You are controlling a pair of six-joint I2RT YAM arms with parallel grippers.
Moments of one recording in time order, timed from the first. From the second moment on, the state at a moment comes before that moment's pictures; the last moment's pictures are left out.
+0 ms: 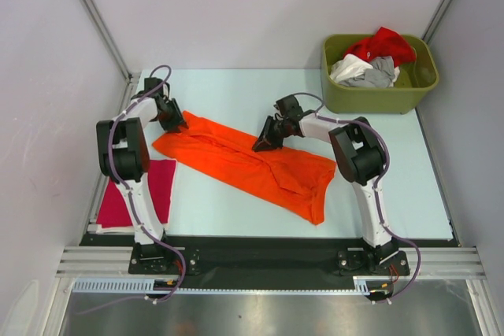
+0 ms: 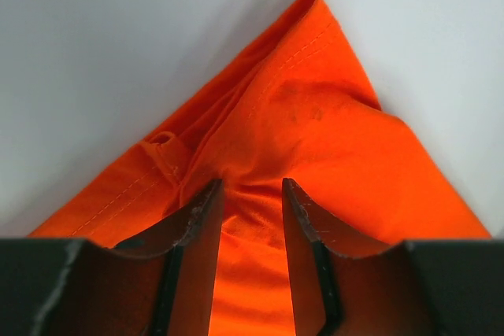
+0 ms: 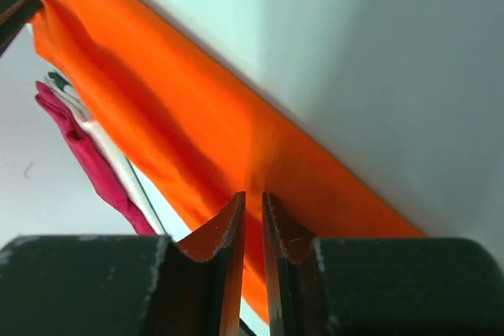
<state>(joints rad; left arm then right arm) 0.09 2.11 1.56 -0.55 0.18 -0.39 0.49 2.24 1.55 -0.25 -0.56 0.86</state>
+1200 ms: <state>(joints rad) 0.11 2.17 1.81 -0.52 0.27 -0.24 0.14 1.65 1.23 -0.60 -0.49 0.52</state>
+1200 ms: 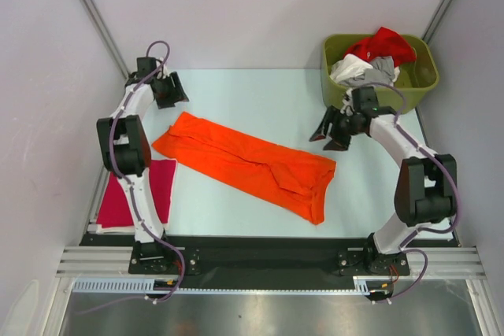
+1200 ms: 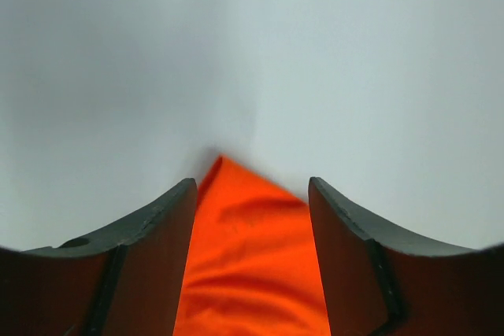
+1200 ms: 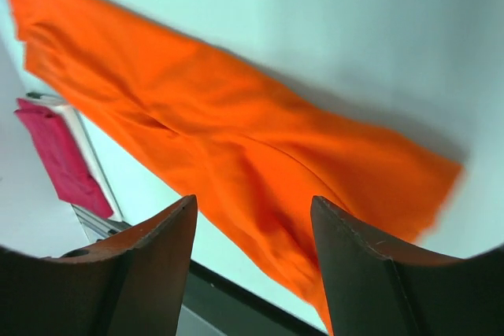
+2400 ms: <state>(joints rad) 0.11 2.47 2.14 -0.71 0.33 -0.21 0.00 1.66 0.95 -0.49 -0.45 0.58</state>
